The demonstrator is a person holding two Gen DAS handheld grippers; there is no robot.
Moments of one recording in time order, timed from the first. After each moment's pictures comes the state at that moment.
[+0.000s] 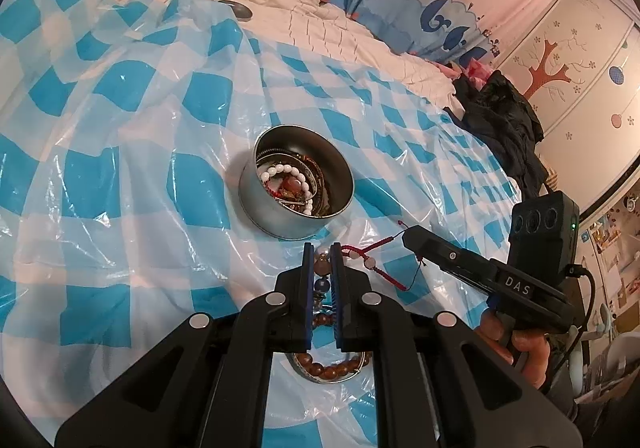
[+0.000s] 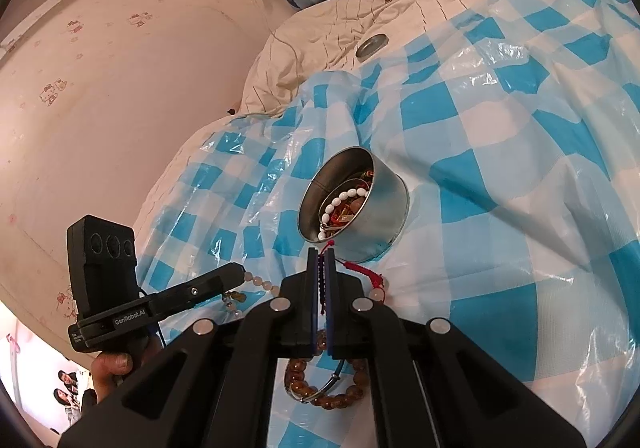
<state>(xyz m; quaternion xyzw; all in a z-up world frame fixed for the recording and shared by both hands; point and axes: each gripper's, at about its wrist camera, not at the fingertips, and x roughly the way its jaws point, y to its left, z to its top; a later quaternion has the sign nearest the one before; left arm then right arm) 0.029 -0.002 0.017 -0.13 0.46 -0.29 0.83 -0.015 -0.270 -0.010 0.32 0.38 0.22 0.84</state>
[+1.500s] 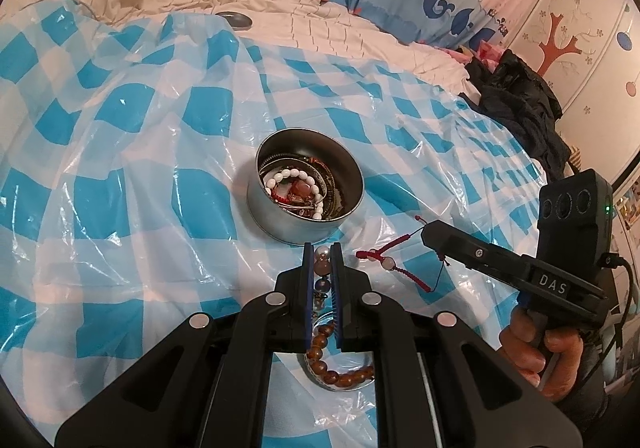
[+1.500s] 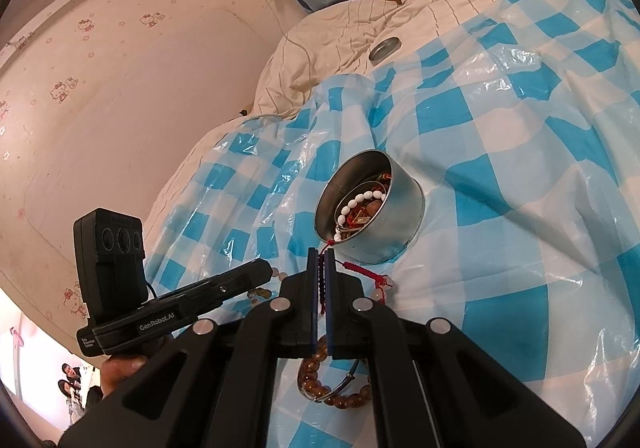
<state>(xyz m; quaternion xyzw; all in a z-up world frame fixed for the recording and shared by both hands) 0.029 -0.021 0.019 -0.07 0.45 -0.26 0.85 -0.018 -0.267 -0.004 0.32 0.37 0.23 0.84</state>
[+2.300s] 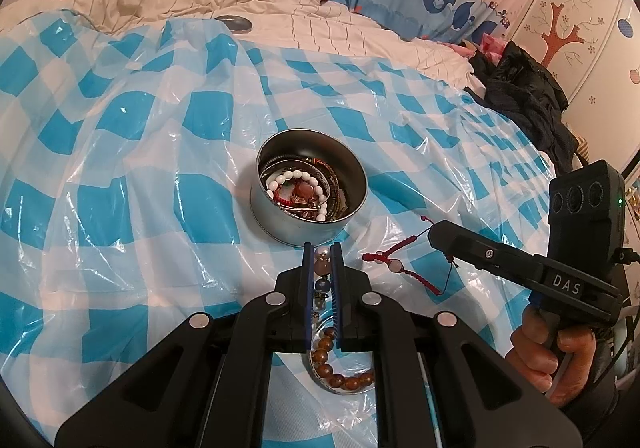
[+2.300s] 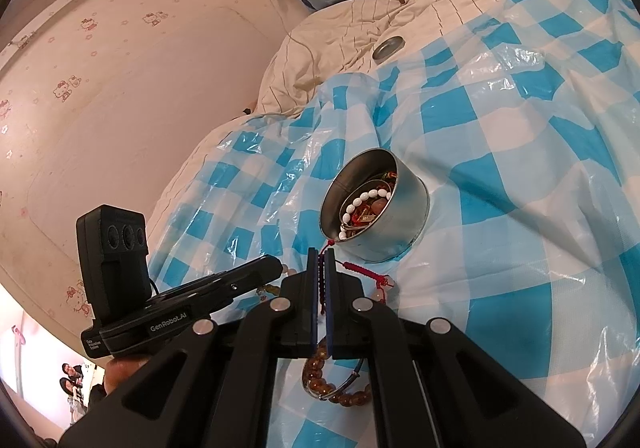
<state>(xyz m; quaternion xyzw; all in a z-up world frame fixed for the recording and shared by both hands) 0.029 -0.027 0.019 -0.05 0.45 -0.26 0.85 -0.020 -0.264 -0.004 0.32 0.37 0.23 0.84</state>
